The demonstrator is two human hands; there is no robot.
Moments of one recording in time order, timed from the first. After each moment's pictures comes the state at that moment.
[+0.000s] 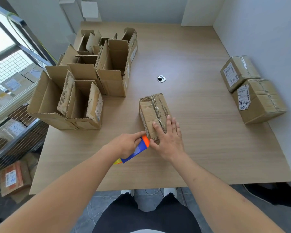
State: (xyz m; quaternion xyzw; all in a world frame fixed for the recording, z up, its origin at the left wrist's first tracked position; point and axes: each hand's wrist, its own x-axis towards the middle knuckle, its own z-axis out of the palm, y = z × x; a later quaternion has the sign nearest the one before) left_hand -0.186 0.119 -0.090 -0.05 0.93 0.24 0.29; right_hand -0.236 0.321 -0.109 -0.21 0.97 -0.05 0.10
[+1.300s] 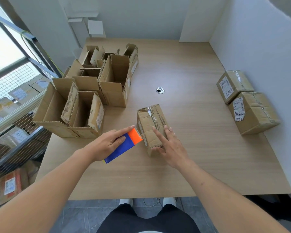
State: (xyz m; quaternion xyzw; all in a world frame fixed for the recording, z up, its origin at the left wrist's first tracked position) left_hand -0.165 0.063 -0.037 0.01 0.92 0.37 0.15; right_hand -0.255 0.352 -0.098 -0.27 0.94 -0.15 0.16
